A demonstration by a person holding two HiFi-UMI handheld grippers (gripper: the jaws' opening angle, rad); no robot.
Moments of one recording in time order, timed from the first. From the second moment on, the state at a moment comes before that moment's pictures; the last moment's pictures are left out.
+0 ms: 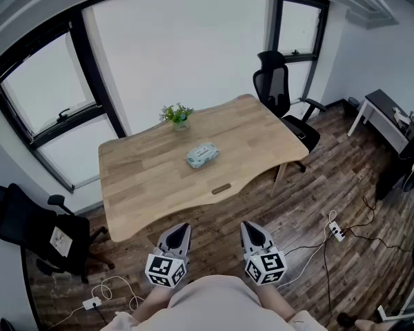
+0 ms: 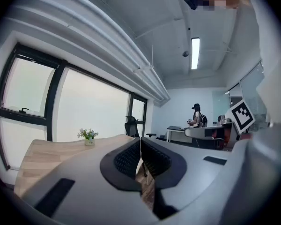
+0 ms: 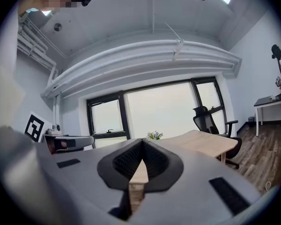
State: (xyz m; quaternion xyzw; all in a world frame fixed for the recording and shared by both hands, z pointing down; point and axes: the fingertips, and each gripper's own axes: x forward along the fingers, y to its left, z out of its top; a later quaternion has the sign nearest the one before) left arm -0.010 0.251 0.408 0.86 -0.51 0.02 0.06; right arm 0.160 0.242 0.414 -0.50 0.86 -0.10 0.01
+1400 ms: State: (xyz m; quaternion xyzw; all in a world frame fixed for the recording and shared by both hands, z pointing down) left arm -0.024 0.241 0.409 0.86 -0.51 0.00 0.09; right arm 0.148 0.236 0.412 -0.52 0.85 -0.07 0.00
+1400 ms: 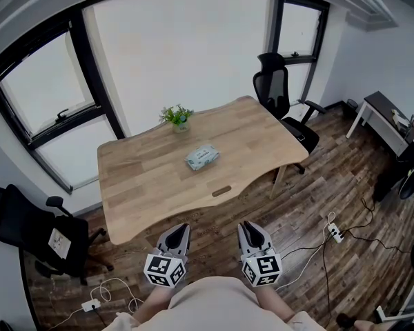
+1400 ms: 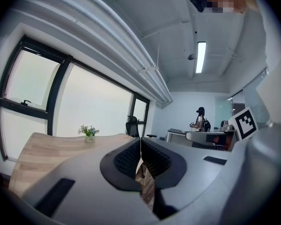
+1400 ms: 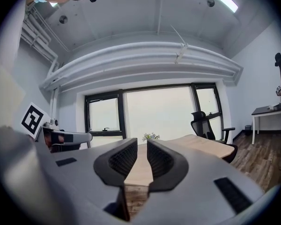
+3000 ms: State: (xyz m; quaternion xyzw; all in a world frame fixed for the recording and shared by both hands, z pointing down) left arm 0.021 0.250 0.425 0.84 -0.54 0.01 0.07; right arm 0.196 0.234 0.429 -0.51 0.86 -0.07 0.01
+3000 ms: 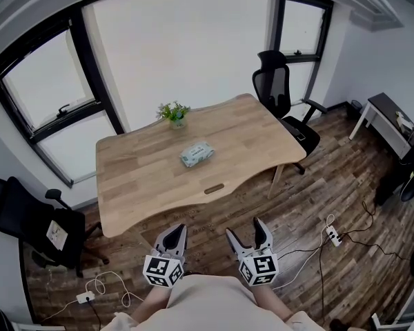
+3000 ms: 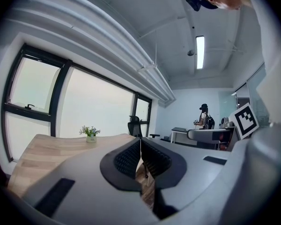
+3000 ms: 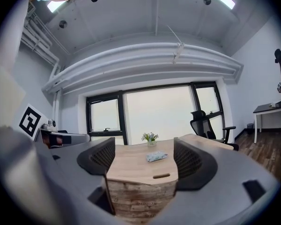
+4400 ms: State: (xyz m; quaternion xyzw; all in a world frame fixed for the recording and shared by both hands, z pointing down) left arm -0.032 -0.028 0.443 0.87 -0.49 0.04 0.09; right arm 0.130 -0.025 0.451 -0.53 0.84 -0.10 -0.03
